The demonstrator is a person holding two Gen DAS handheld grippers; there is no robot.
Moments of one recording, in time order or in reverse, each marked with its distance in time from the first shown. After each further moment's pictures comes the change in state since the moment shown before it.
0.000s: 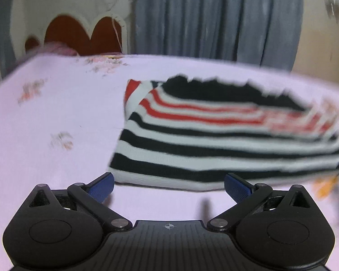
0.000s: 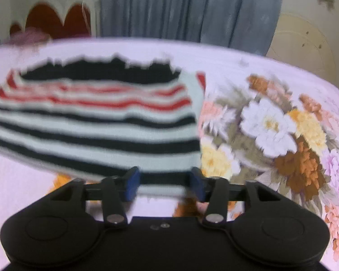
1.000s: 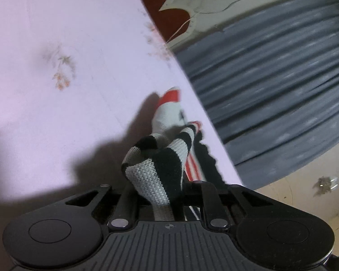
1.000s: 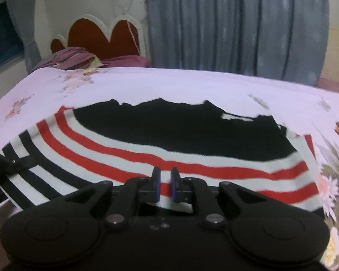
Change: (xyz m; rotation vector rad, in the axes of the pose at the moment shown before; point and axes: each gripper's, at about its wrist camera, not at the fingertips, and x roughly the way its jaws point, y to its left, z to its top) left arm 0.078 0.083 -0.015 -0.865 -0.089 -0.274; right arm 0.059 0.119 0.080 -0.059 -0.028 0.252
